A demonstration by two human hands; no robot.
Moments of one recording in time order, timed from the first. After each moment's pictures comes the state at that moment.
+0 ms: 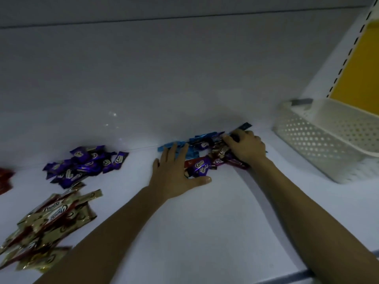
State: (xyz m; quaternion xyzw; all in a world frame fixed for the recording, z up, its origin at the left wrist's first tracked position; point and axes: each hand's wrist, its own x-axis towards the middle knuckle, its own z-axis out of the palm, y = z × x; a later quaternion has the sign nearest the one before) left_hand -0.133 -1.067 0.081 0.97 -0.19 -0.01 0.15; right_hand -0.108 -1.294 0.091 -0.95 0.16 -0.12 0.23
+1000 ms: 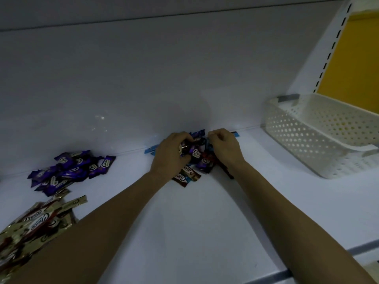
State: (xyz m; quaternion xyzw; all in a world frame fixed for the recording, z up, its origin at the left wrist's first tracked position) left_hand -0.105 -1.102 0.097 0.88 -0.27 0.14 0.36; right_hand -0.128 -1.262 0.102 -0.80 0.11 -0.18 0.56
